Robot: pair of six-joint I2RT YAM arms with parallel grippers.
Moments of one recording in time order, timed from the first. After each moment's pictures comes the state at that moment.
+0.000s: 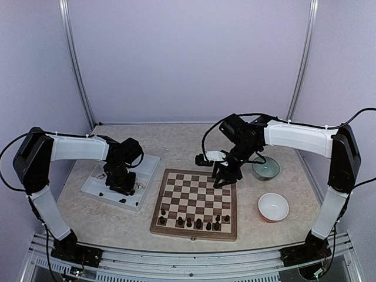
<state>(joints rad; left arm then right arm) -0.56 1.75 1.09 -0.85 -0.17 -0.54 0.73 1.79 1.44 -0.87 -0.42 -0.80</state>
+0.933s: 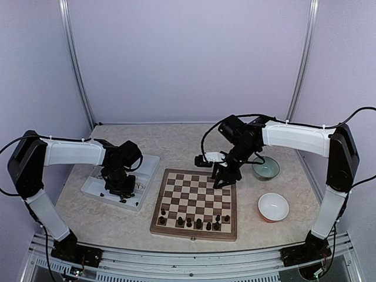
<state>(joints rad) -0.59 1.68 1.02 -0.81 -0.14 -0.58 0.73 1.81 1.45 -0.87 -0.43 -0.80</state>
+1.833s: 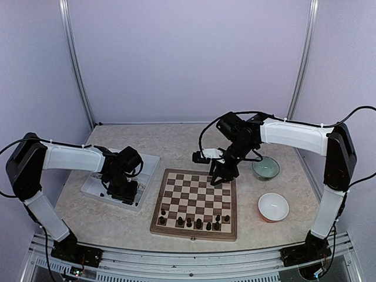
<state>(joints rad) -0.63 1.65 0.92 -0.70 -0.10 -0.51 0.73 1.84 1.50 -0.88 -0.42 -0.78</state>
